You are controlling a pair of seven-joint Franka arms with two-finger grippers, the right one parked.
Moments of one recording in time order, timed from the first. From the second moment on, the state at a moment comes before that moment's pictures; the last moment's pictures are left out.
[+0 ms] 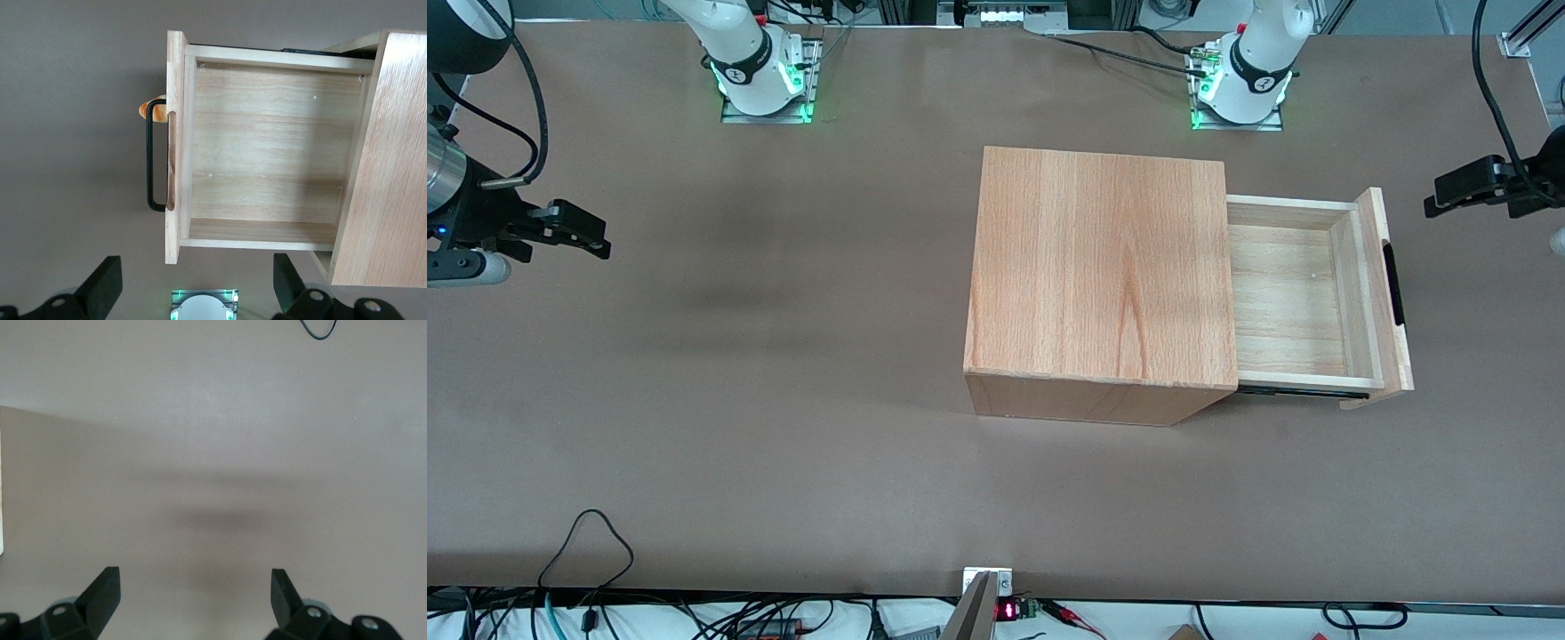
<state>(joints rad) 0.02 0.23 -0.01 -1.14 -0.05 1.20 -0.03</state>
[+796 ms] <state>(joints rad) 0.03 0.03 0.00 -1.48 -0.05 1.43 -0.03</state>
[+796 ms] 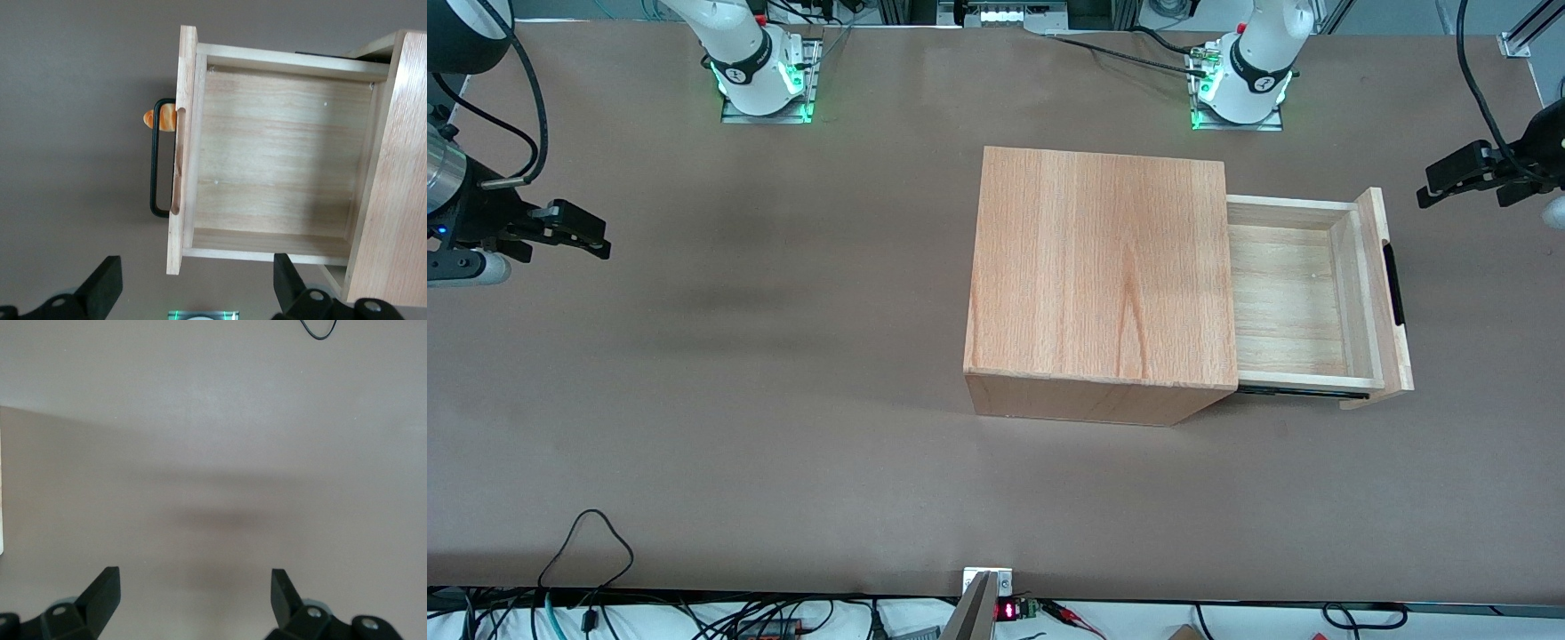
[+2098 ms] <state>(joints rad) 0.03 -0.02 0.00 -1.55 -0.05 1.45 -0.03</state>
